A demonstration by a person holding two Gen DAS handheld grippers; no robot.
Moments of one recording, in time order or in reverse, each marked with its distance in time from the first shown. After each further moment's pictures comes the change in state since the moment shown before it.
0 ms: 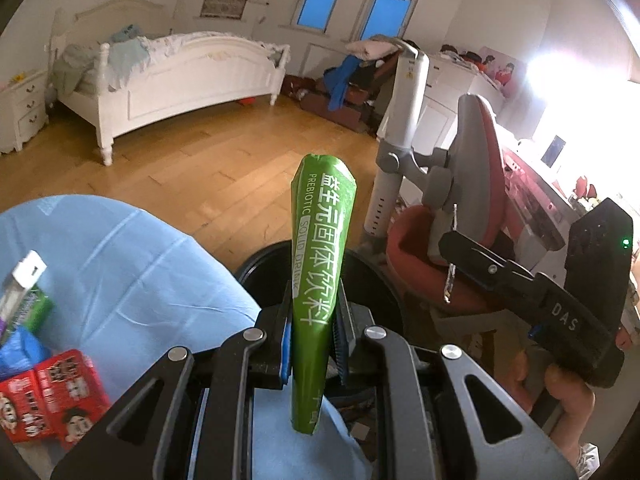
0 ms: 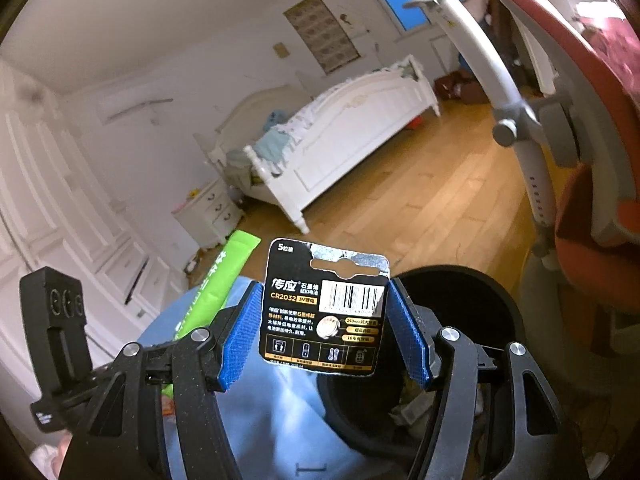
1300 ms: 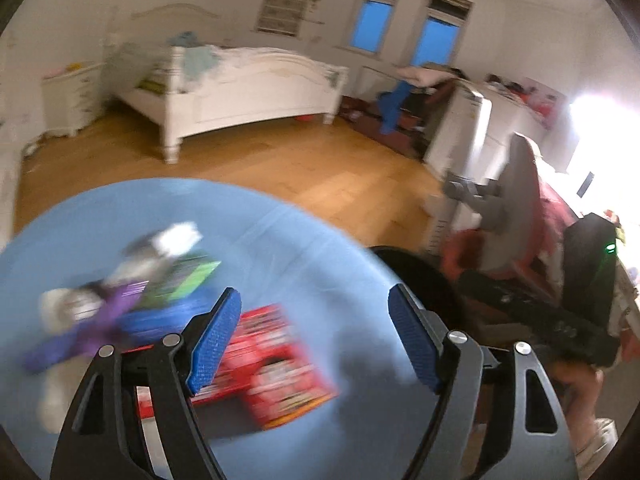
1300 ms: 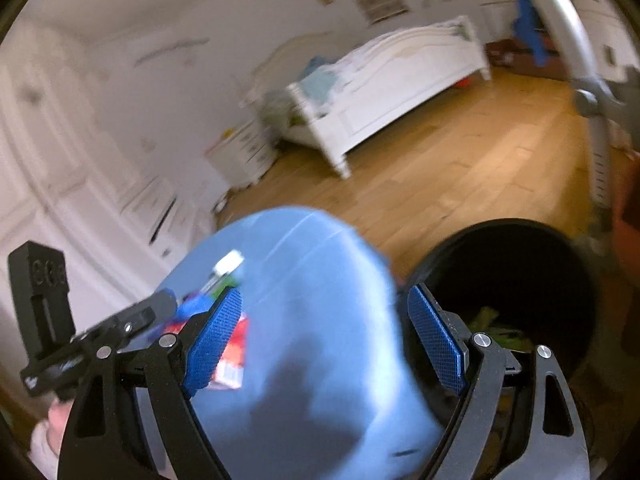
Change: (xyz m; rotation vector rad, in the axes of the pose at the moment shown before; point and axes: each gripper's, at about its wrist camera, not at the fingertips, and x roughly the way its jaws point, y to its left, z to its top) left arm -0.110 0.120 -0.039 -0.104 -0.081 0.182; right arm 0.066 0.117 -0.049 -0.166 0.237 0.153
